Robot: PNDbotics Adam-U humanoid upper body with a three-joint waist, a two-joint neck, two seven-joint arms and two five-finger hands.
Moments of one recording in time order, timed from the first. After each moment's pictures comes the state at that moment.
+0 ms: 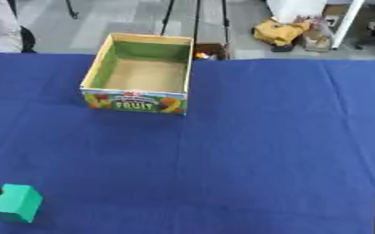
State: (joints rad) left arm 0.26 0.76 0.21 -1.99 -0.83 -0.89 0.04; right arm -0.57 -0.13 -0.18 -1.98 -0.05 -0.45 0.22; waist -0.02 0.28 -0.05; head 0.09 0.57
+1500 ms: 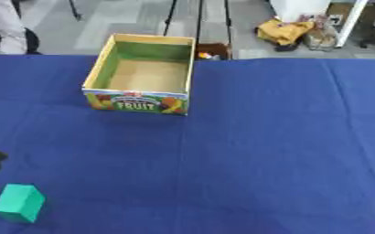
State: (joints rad) left arm 0.19 0.92 0.18 -1.99 -0.66 -0.62 -0.07; right arm -0.56 -0.14 -0.18 -1.98 -0.06 -0.44 0.23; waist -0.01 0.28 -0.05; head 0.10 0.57
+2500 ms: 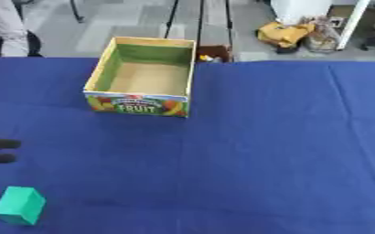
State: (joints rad) left arm 0.10 1.00 0.15 -1.99 -0.58 -0.52 -0.39; right arm -0.56 -0.14 -0.17 -1.98 -0.06 -0.44 0.25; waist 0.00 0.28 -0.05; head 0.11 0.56
